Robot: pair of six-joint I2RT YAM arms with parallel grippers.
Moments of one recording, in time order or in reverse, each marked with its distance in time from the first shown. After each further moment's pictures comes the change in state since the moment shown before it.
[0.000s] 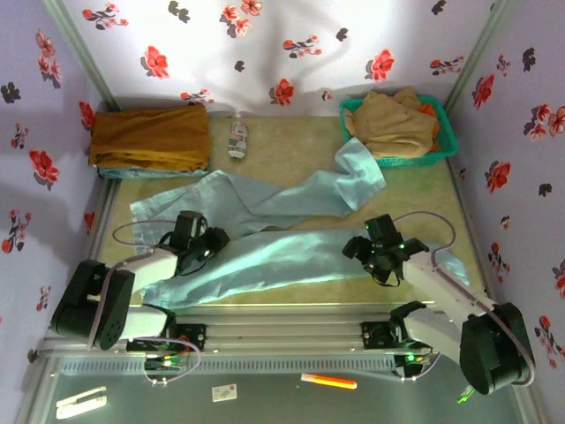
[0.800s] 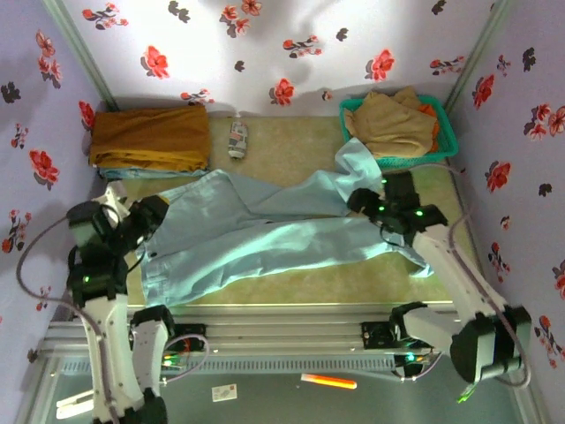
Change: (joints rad) left arm 0.517 -0.650 0.472 -0.768 0.386 0.135; right arm -0.053 0.130 0.359 0.065 -0.021 -0.233
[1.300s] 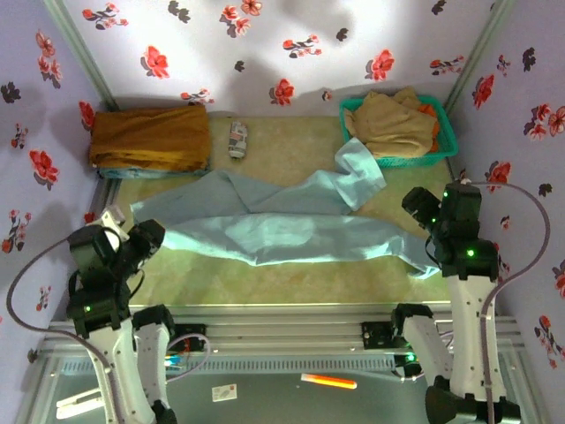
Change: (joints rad) left arm 0.101 -0.230 0.057 -0.326 -0.094 0.161; right arm -0.379 -0.388 0.145 -0.311 0.128 -0.113
